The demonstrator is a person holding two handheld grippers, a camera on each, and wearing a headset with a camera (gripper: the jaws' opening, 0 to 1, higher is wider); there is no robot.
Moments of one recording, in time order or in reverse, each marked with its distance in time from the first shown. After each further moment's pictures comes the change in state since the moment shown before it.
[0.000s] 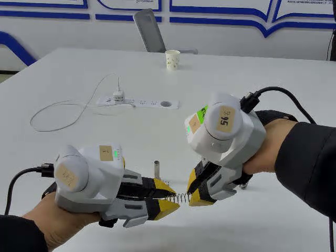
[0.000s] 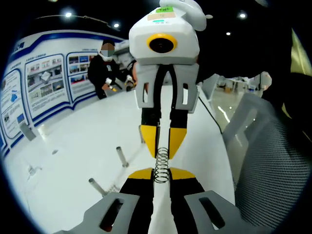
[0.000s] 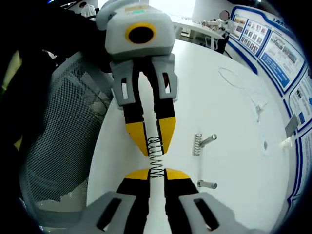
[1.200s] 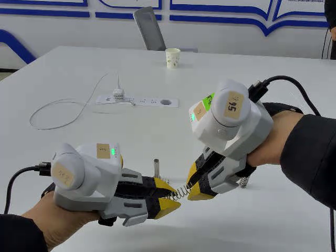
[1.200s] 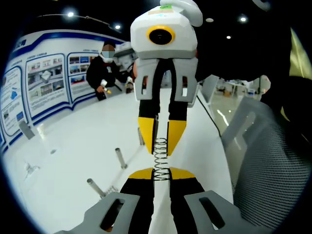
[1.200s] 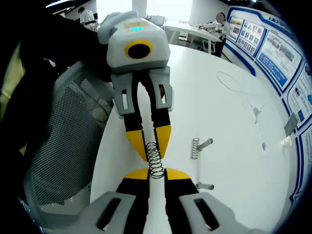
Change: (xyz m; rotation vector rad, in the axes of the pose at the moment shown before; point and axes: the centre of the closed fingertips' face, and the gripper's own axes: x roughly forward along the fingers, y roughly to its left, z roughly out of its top) left arm 0.000 -0.001 0.003 -0.018 -0.025 -0.007; right arm -0.012 -0.001 0.011 0.020 -0.043 -0.003
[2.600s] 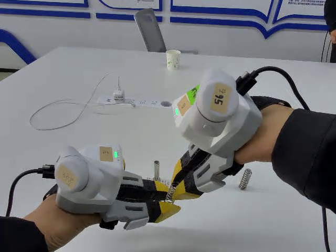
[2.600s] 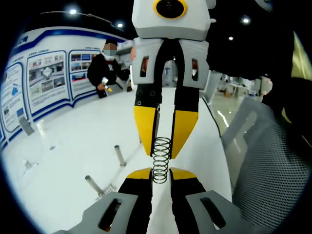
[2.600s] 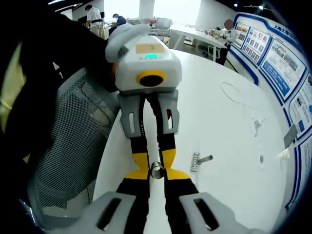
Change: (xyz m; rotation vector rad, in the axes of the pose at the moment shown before) left arm 0.001 0.000 -0.004 -0.028 0.005 0.001; right arm -0.003 0.005 0.030 -0.055 -0.018 0.005
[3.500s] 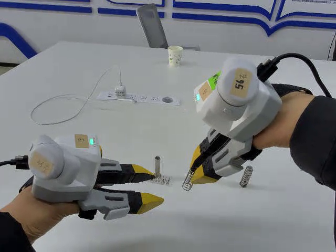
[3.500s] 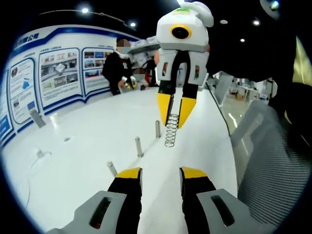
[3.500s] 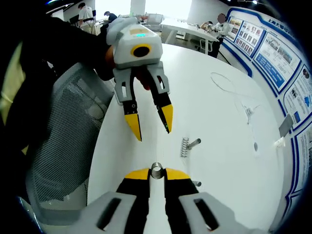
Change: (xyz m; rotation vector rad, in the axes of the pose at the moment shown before) left arm -0.033 0.026 -0.011 -0.049 0.003 0.109; right arm -0.017 -0.020 -0.029 0.049 0.045 -0.046
